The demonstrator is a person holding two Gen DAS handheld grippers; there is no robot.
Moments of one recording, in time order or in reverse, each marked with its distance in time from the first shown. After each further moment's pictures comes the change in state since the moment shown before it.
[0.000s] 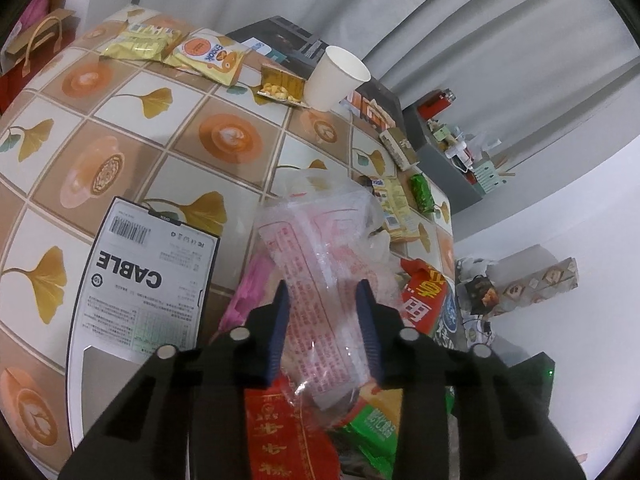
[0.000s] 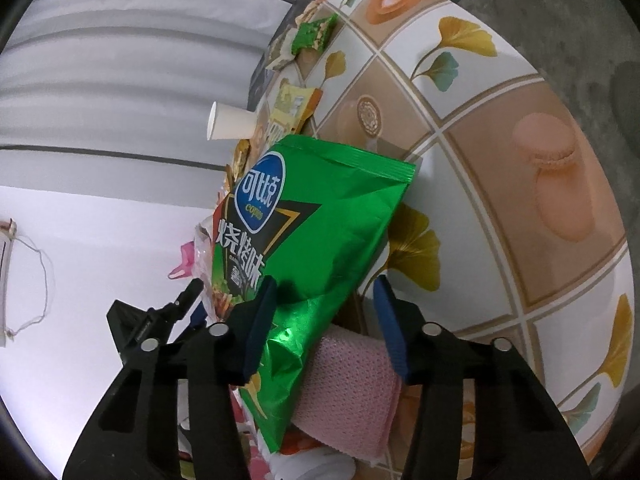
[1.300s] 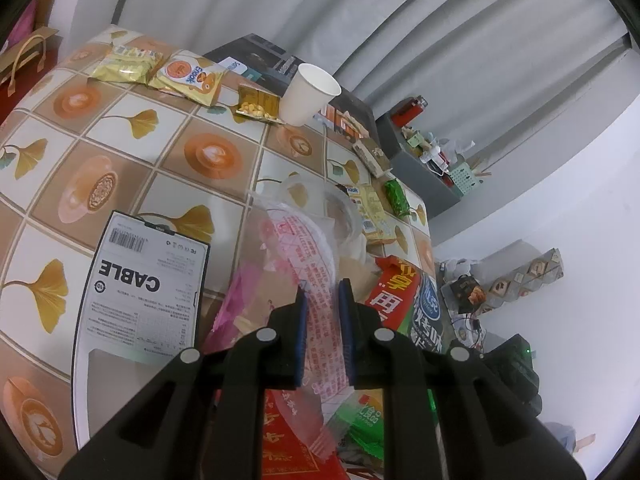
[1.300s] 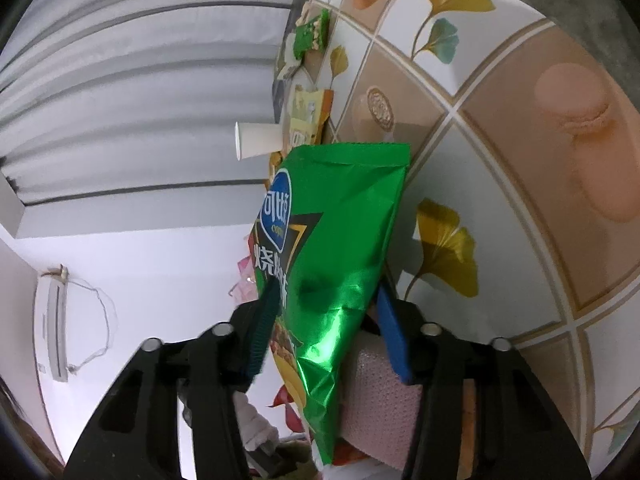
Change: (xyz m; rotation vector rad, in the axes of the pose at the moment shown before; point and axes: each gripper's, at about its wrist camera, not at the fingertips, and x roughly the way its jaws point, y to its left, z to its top) left arm -0.018 -0.004 -0.007 0.063 -0.053 -0.066; right arm 0.005 -0.020 0.003 0.153 0.018 0.209
